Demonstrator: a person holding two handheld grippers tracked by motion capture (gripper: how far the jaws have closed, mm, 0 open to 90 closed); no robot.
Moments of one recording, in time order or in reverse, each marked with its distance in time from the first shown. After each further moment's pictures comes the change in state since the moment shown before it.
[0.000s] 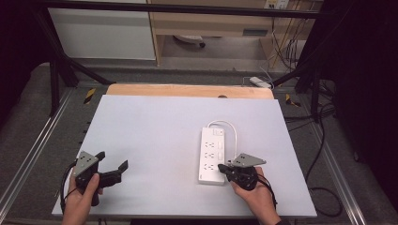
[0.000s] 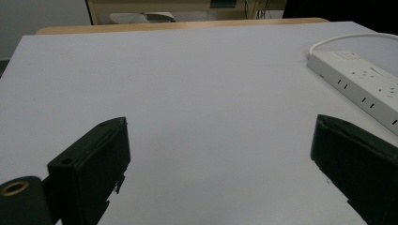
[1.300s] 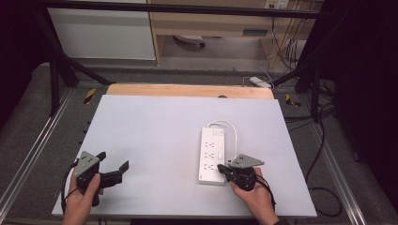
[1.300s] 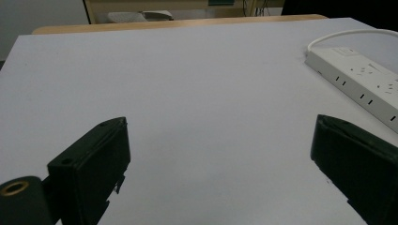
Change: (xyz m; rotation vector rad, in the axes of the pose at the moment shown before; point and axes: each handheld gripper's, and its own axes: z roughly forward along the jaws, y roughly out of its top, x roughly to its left) left arm -0.002 0.000 0.001 0.009 -0.005 0.014; right arm 0.000 -0.005 0.006 -0.001 -0.009 -0.007
